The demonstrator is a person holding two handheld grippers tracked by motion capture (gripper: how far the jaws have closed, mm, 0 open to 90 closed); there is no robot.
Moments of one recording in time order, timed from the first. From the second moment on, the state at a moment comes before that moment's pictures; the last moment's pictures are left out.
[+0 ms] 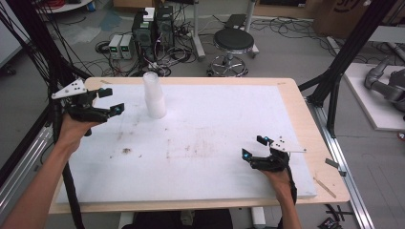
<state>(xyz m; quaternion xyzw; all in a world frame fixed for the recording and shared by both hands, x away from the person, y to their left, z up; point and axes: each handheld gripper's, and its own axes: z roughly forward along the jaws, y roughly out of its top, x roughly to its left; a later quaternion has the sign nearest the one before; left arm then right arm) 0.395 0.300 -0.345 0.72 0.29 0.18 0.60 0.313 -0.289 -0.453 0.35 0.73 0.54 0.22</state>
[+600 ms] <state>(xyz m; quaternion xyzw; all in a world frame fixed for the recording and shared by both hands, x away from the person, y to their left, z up) 0.472 0.283 -0.315 0.76 0.25 0.13 0.59 0.314 -0.288 -0.453 0.35 0.73 0.54 0.22</state>
